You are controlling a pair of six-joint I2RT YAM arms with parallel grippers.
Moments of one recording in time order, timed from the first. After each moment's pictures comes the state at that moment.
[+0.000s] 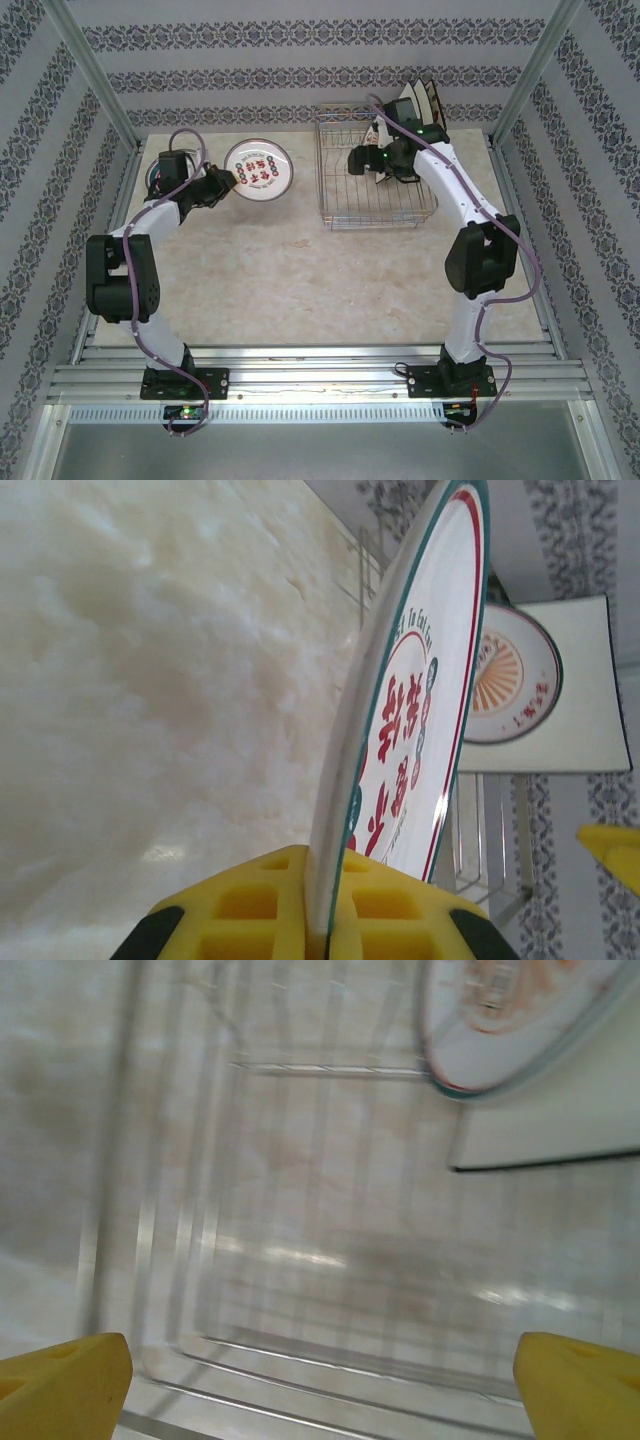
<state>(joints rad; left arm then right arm) 0.10 1.74 1.13 0.00 0.68 -0.74 0.26 1.96 1.92 -0.99 -0.10 0.23</state>
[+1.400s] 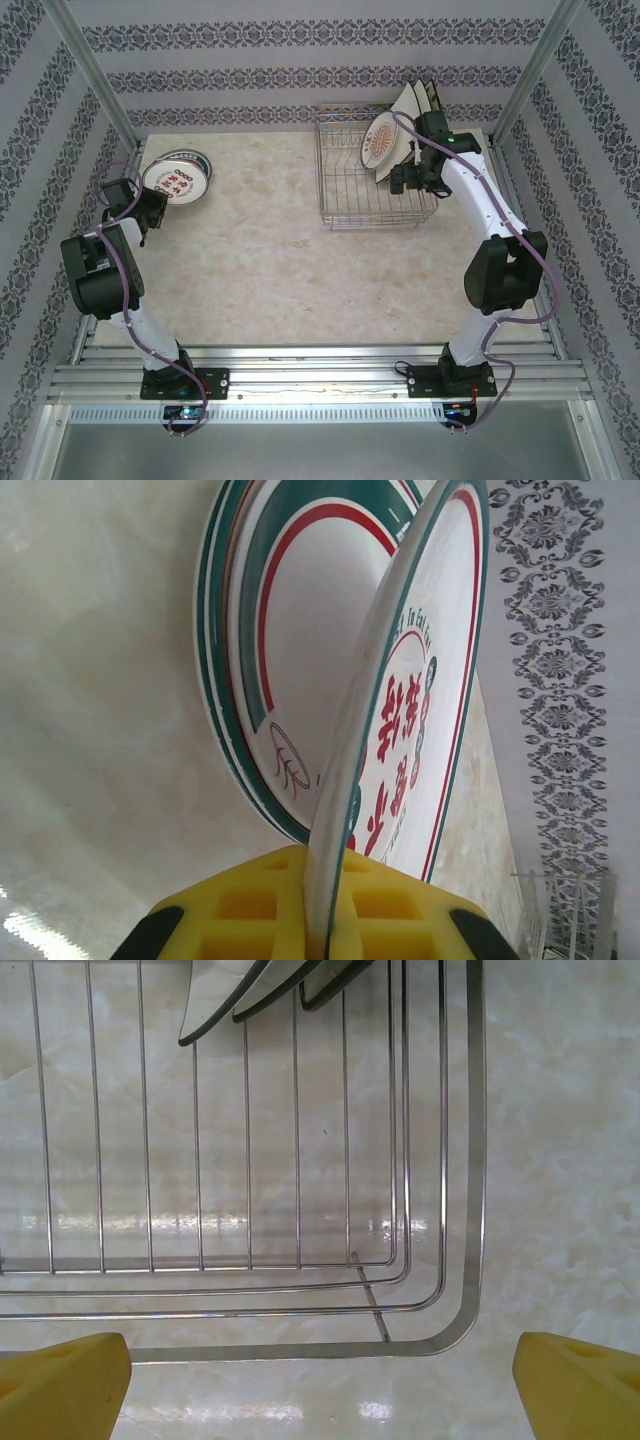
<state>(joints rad) 0.44 1.82 1.01 0.17 0.39 -0.95 0.15 1.80 1.73 -1.09 0.08 0.14</state>
